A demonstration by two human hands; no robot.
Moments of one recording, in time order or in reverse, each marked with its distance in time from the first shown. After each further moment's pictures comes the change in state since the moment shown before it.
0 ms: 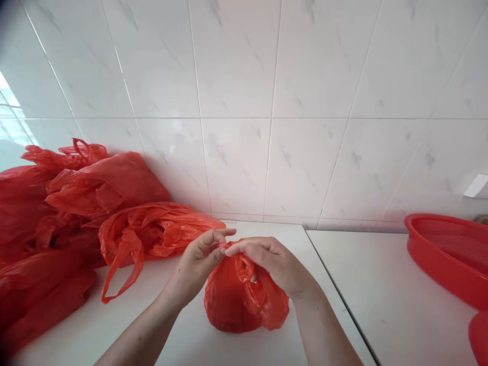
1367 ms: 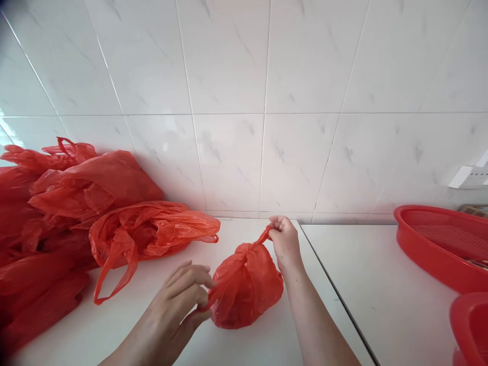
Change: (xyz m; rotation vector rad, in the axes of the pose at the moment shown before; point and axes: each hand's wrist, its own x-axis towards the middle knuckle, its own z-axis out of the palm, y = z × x) left_hand -0.059 -0.003 -0.012 0.727 -0.099 0.570; right_hand 0.035 0.065 -0.032 0.181 0.893 0.006
